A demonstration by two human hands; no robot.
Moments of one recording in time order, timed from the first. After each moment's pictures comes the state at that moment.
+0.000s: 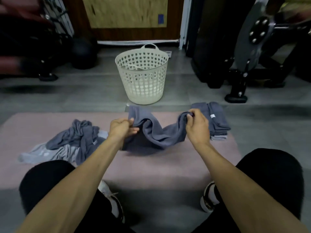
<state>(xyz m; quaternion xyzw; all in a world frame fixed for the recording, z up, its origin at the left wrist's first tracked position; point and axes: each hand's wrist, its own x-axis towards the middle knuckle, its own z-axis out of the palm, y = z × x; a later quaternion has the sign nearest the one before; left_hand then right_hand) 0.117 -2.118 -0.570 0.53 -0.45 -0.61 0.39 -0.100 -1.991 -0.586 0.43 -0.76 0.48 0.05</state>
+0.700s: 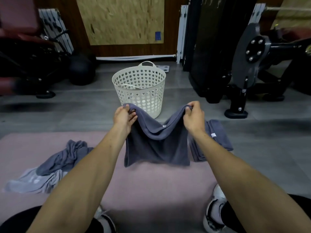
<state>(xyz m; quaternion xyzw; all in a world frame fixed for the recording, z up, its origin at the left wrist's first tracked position) 0.025 -2.240 -0.524 0.46 -0.32 -0.68 0.48 -0.165 -2.103 -0.524 0.37 -0.78 0.50 -0.06</state>
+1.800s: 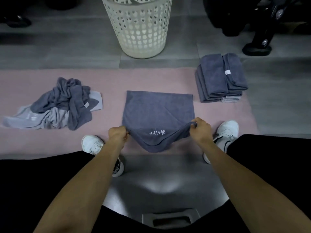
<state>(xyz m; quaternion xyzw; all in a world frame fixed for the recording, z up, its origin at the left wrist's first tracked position) 0.143 -2.123 -0.792 0.76 -0.30 -0.54 0.20 -0.113 -1.968 -0.775 0.31 -0.89 0.24 -0.24</state>
